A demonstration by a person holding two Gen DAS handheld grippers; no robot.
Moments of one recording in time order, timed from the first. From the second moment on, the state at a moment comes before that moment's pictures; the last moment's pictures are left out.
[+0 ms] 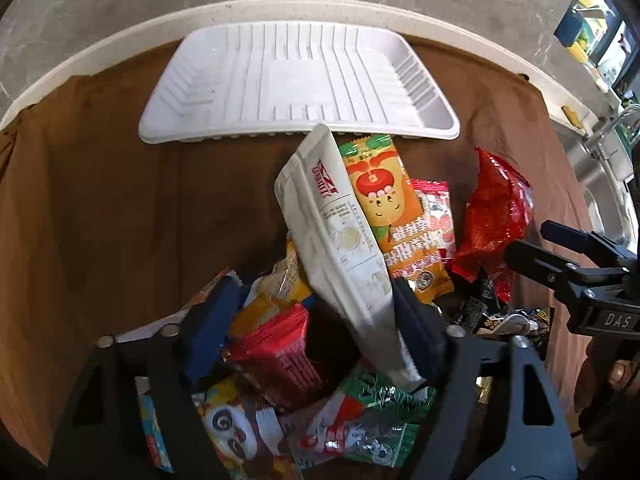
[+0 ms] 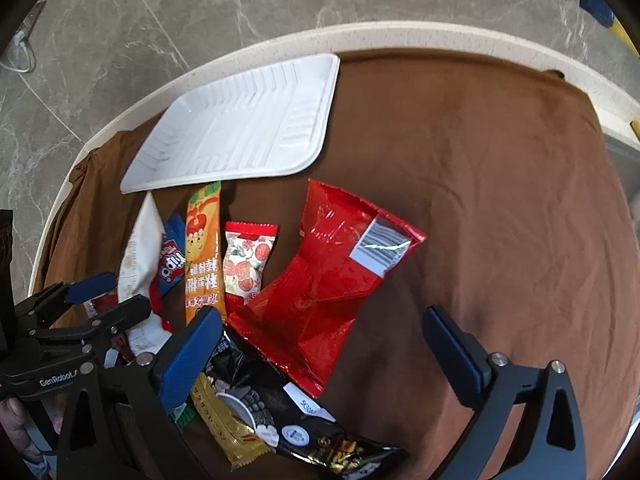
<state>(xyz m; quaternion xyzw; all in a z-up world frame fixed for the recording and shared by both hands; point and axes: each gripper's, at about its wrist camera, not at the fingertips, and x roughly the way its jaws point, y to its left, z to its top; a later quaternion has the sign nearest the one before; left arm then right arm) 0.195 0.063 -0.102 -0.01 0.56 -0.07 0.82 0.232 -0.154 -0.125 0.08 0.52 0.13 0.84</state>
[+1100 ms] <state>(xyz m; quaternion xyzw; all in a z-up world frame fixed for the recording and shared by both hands) 0.217 0.115 -0.069 -0.14 0.53 -0.18 0.82 0.239 -0.169 -0.112 0.22 0.49 0.23 0.81</state>
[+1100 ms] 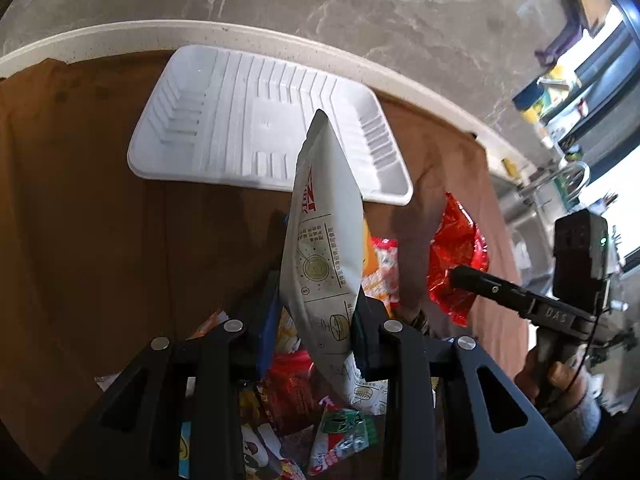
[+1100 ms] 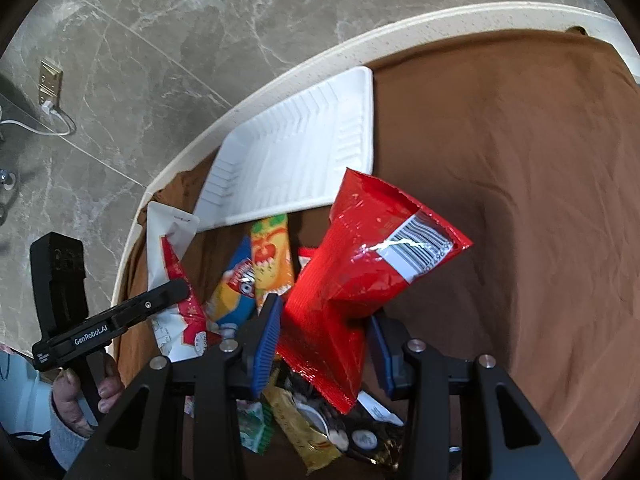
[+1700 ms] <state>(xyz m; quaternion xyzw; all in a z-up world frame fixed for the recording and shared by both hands) 0.345 0.135 -0.058 -0.10 0.51 -0.17 0.84 0.344 -0.121 -0.077 0.17 0.48 0.27 0.82</state>
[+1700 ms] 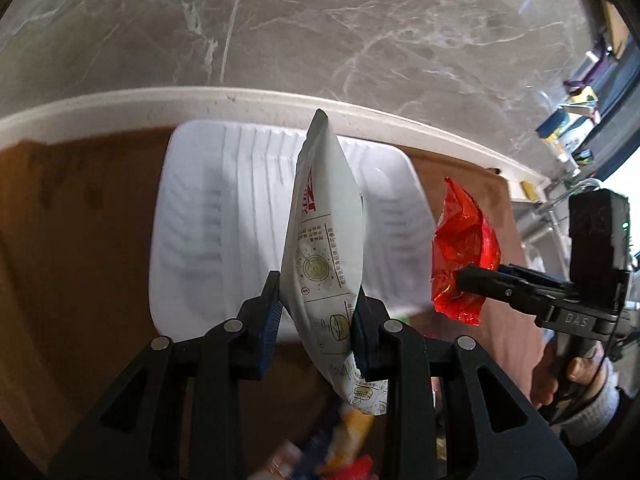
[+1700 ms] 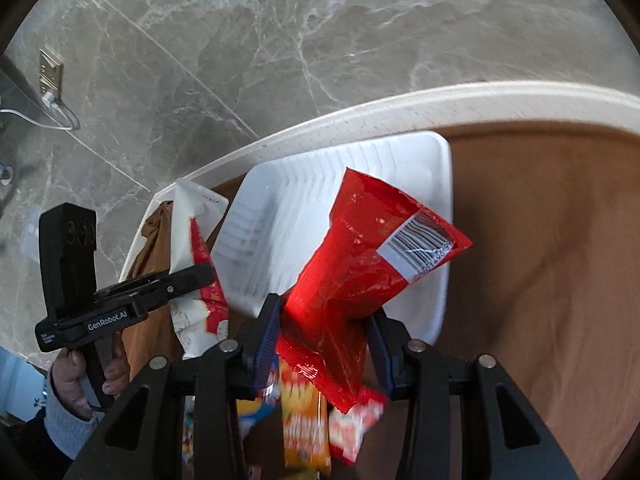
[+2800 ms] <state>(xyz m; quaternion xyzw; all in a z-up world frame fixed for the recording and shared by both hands) 0.350 0.128 -0.034 0.00 0.47 -0.13 0.87 0.304 -0.113 -0.037 0.04 0.44 0.25 0.86</state>
